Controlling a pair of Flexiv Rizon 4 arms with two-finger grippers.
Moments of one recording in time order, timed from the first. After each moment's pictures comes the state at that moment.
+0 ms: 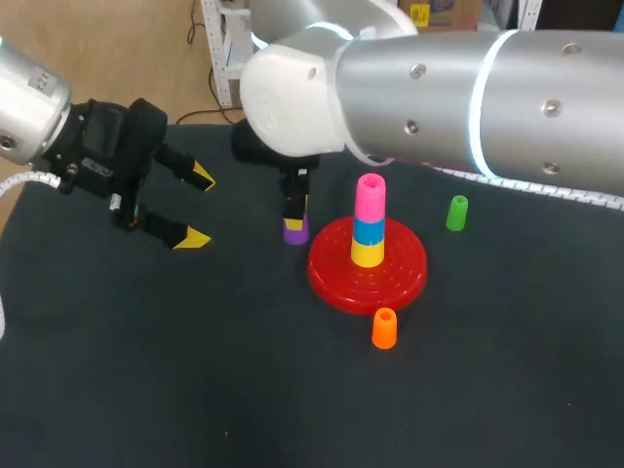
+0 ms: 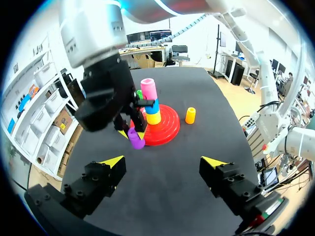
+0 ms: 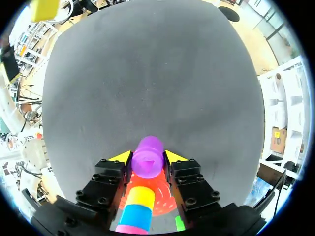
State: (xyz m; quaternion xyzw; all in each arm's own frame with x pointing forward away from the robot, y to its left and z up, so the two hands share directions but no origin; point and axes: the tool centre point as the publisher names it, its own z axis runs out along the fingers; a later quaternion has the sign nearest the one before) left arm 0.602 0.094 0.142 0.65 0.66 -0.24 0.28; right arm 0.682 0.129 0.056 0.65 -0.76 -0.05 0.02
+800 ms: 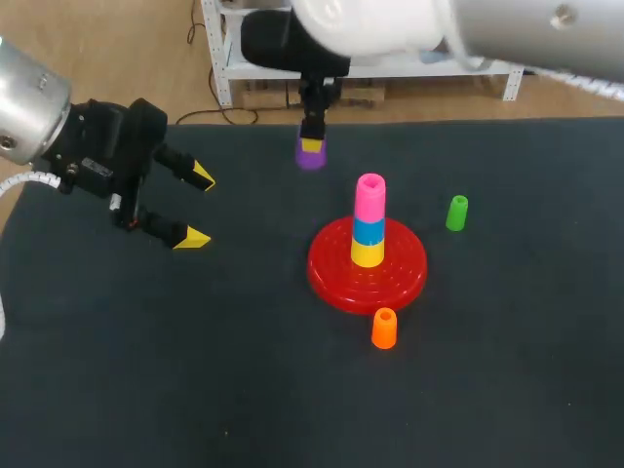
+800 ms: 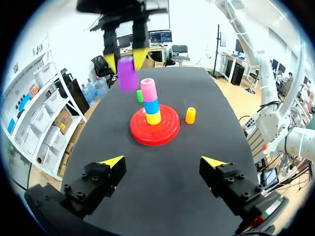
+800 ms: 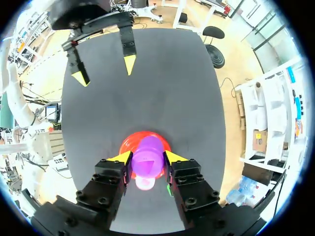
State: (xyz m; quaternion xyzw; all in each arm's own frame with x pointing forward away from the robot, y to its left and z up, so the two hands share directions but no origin) left arm 0.602 0.094 0.142 0.65 0.66 -0.24 0.28; right arm 0.663 0.101 0.214 0.66 -0.75 -0.03 -0.04
